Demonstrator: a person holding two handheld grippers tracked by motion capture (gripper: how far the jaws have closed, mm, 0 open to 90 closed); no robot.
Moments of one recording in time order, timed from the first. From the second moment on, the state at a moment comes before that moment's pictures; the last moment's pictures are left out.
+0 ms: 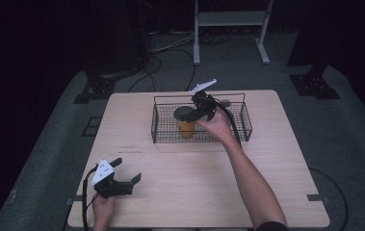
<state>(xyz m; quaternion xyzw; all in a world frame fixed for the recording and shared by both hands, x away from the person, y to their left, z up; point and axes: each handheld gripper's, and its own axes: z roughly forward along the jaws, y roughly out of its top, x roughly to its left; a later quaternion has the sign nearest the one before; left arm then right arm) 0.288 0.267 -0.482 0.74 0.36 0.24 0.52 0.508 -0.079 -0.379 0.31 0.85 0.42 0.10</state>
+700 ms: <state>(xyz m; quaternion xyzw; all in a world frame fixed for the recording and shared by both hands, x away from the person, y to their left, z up) 0.287 0.266 -0.482 0.74 0.36 0.25 0.51 0.471 -0.133 -0.376 0.30 0.85 0.42 0.11</state>
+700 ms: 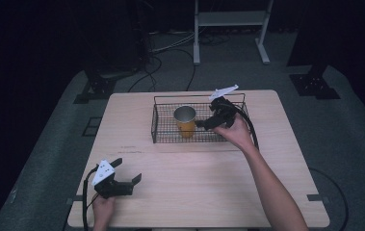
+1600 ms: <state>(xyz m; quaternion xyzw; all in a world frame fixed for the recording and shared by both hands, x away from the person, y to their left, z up) 0.287 0.265 -0.482 0.74 0.36 0.25 0.51 0.425 -0.170 -0.379 0.29 0.85 0.42 0.11</state>
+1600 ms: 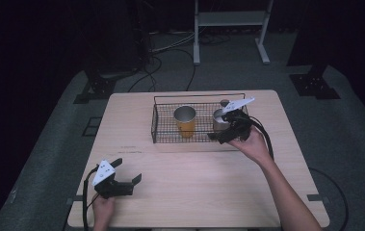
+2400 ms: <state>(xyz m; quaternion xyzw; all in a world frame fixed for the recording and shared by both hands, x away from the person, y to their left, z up) 0.287 0.265 -0.483 0.74 0.36 0.25 0.51 0.395 -0.202 -0.398 0.31 0.85 0.41 0.10</state>
